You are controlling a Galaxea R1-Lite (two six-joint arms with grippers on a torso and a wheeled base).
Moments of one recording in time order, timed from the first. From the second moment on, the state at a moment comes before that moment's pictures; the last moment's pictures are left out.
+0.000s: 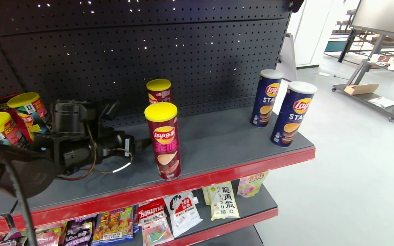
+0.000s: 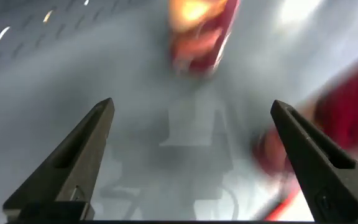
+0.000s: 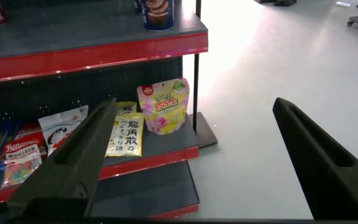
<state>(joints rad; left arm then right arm) -0.25 1.76 -0.74 -0.60 -0.13 0.01 0.00 0.00 0.00 0.00 0.00 0.00</state>
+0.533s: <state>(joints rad) -0.05 1.33 -0.50 -0.41 -0.13 0.06 0.00 0.00 0.00 0.00 0.00 0.00</state>
